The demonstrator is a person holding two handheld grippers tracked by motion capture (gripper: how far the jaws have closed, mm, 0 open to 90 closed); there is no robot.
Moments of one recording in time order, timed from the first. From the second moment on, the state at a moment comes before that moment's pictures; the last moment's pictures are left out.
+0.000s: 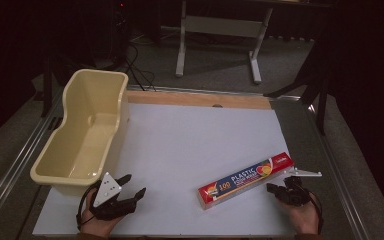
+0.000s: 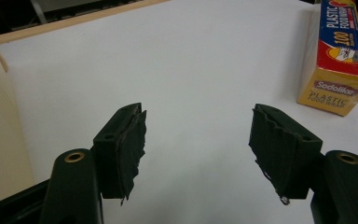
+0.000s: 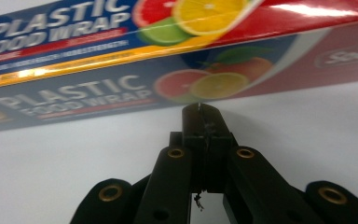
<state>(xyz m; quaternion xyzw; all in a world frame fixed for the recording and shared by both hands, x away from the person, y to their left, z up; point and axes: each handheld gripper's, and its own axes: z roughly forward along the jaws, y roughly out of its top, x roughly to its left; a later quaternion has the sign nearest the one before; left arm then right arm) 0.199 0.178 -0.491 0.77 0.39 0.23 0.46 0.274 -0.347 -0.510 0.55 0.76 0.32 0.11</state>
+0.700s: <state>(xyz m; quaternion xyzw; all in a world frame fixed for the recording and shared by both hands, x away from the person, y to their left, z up) 0.199 0.178 -0.491 0.77 0.39 0.23 0.46 0.324 -0.328 -0.511 0.55 0.77 0.30 0.12</state>
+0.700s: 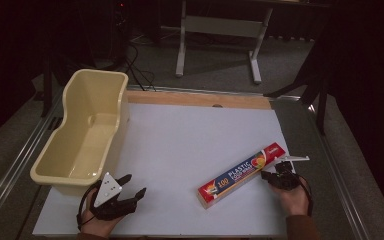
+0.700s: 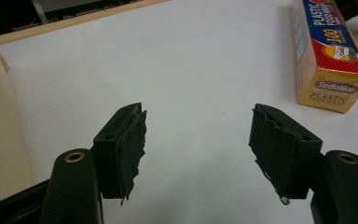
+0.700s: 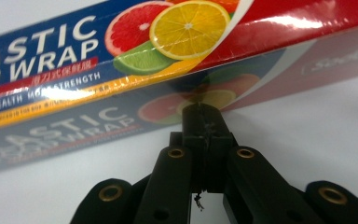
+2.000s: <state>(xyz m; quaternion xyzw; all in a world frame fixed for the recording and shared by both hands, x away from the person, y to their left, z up) 0.198 0.181 -0.491 0.76 0.39 0.24 0.46 0.287 -0.193 -0.472 0.36 0.83 0.41 0.07</state>
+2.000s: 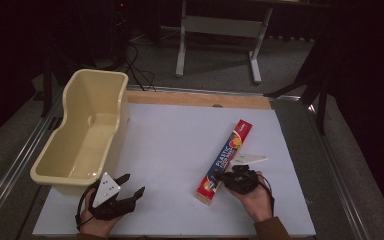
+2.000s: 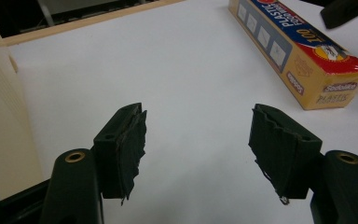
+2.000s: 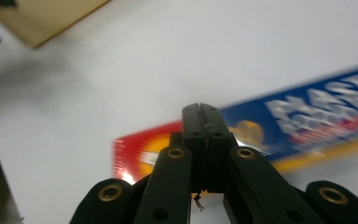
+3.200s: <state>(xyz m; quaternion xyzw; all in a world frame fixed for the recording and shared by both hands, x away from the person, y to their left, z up) 0.197 0.181 -0.491 0.76 0.39 0.24 0.46 0.255 -0.199 -0.485 0.34 0.90 0.26 0.08</state>
